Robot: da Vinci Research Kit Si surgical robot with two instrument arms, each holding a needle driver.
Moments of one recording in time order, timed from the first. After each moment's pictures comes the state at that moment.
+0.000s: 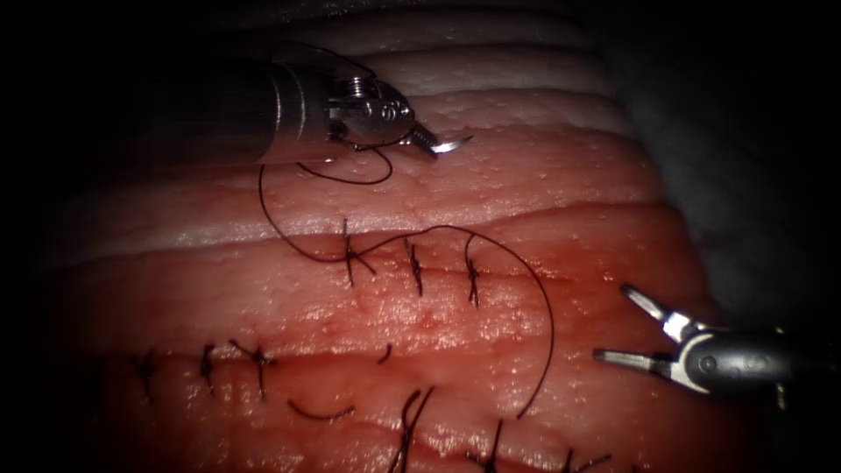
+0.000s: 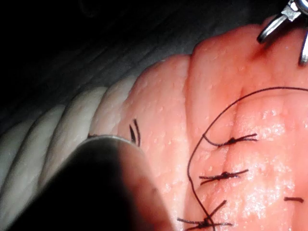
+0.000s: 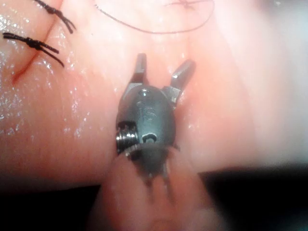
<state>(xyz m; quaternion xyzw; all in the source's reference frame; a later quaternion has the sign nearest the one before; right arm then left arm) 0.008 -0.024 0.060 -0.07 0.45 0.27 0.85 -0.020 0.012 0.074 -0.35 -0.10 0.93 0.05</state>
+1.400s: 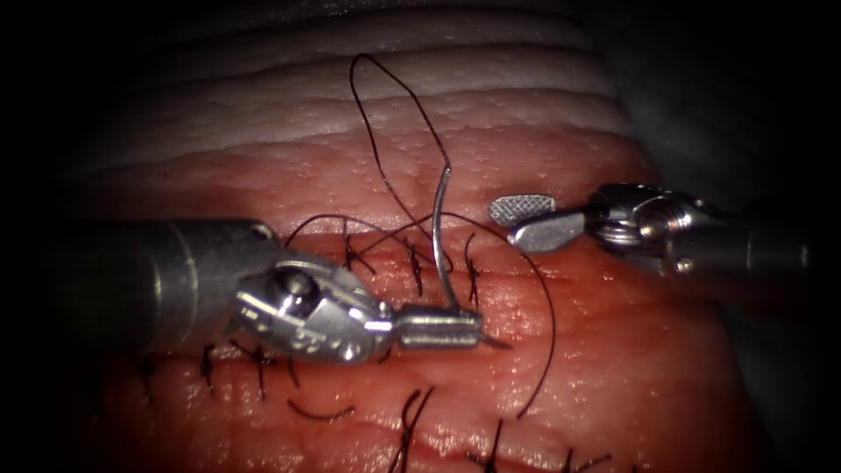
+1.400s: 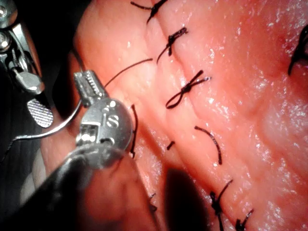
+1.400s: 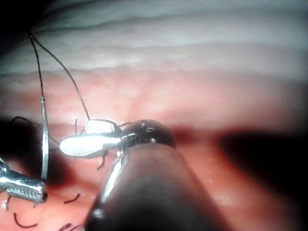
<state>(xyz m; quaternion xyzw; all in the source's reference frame) 0.019 -0.014 0.057 0.50 0.57 0.51 0.41 -0.020 -0.005 0.057 -0.65 0.17 0.72 -0.18</state>
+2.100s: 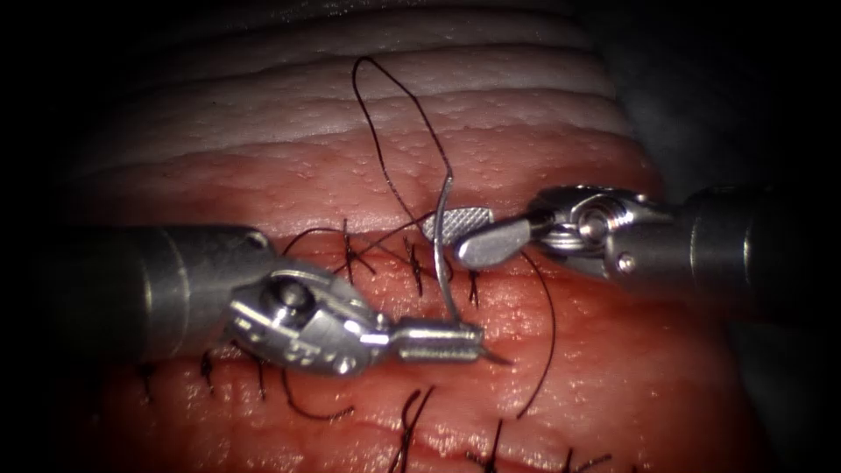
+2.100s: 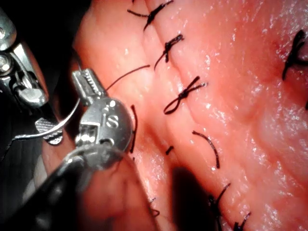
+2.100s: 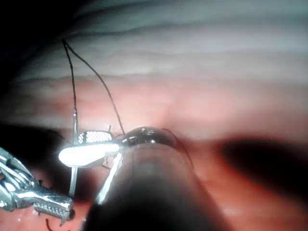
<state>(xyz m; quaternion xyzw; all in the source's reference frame) 0.024 -0.014 0.055 0.54 0.58 0.47 0.37 -0.020 -0.005 0.055 -0.66 0.17 0.71 -0.18</state>
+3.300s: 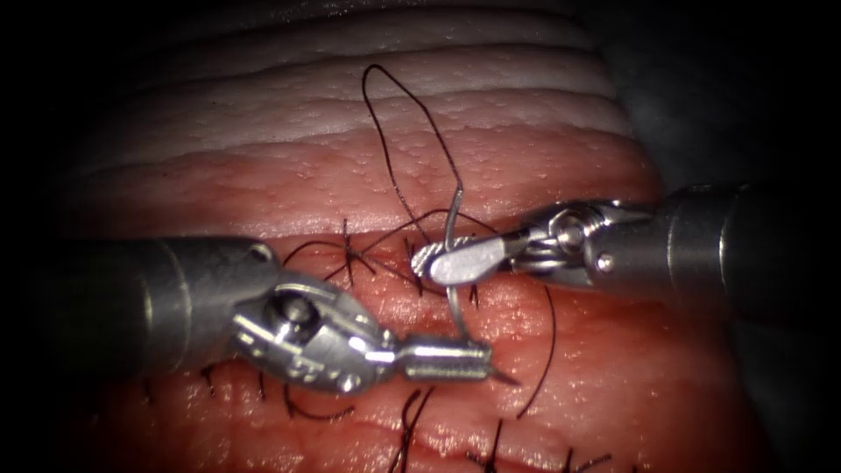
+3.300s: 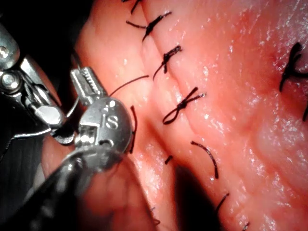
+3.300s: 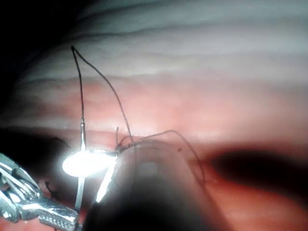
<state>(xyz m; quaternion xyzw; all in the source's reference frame) 0.025 -0.014 0.055 0.57 0.57 0.48 0.36 -0.020 -0.006 0.054 -0.67 0.16 0.70 -0.18</state>
